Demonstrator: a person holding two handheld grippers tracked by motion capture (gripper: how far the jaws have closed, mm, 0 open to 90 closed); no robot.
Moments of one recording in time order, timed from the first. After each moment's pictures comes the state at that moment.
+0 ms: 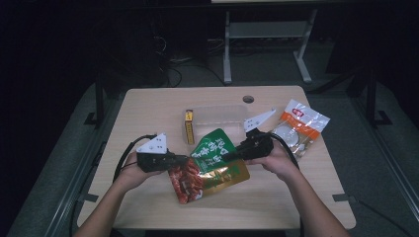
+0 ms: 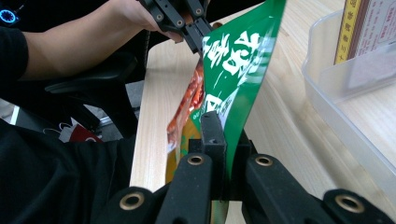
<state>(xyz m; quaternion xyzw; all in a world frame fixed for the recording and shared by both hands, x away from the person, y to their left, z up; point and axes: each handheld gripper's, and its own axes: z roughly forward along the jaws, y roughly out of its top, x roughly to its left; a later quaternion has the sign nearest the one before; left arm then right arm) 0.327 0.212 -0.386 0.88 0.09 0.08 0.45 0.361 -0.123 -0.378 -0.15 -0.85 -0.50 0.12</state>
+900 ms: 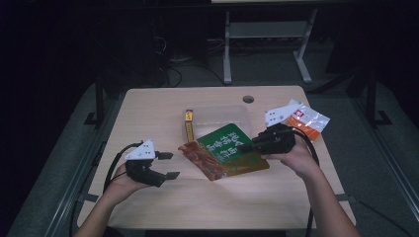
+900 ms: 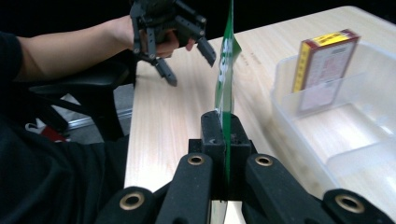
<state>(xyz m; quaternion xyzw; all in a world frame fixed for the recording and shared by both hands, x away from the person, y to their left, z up) 0.304 0.239 -0.397 0.87 0.18 0.08 0.45 0.339 -0.162 -0.327 -0.14 -0.85 -0.51 0.04</state>
